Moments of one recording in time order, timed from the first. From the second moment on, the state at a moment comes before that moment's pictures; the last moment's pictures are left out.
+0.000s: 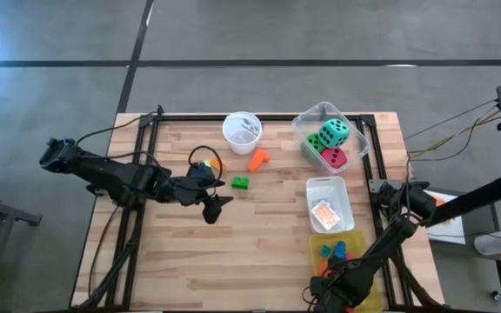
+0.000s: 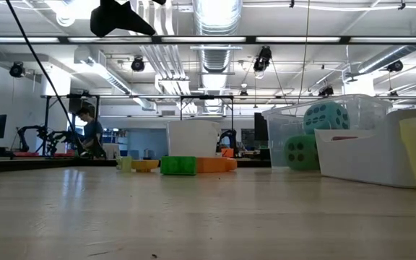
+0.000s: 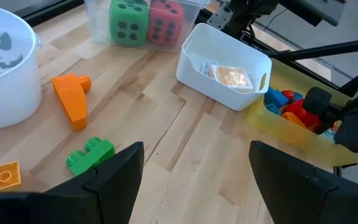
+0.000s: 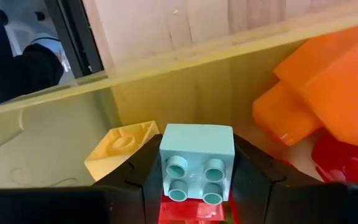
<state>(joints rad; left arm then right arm) -0.28 1.23 1.04 -0.47 -0.43 -0.69 0.89 1.97 1.36 -0.85 -0.18 1.10</state>
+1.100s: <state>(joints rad) -0.23 1.24 1.04 -0.64 -0.42 -0.76 0.89 1.97 1.46 -0.99 -0.18 1.10</state>
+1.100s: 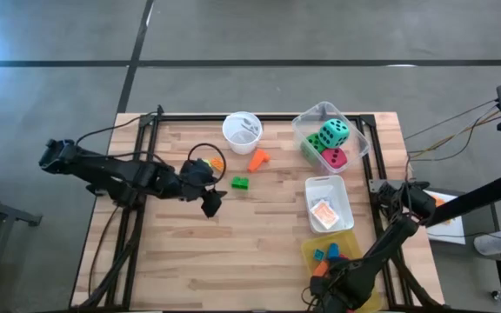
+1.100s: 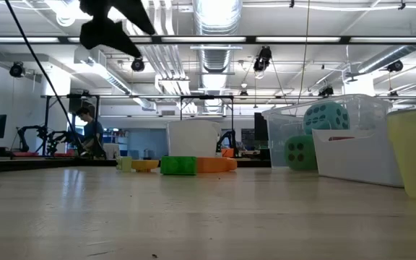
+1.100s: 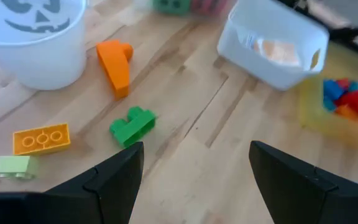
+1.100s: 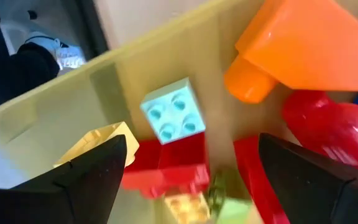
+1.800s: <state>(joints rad) 0.03 1.58 1.06 -0.59 -0.24 -0.37 0.91 1.97 1.61 -1.23 0.06 0.99</state>
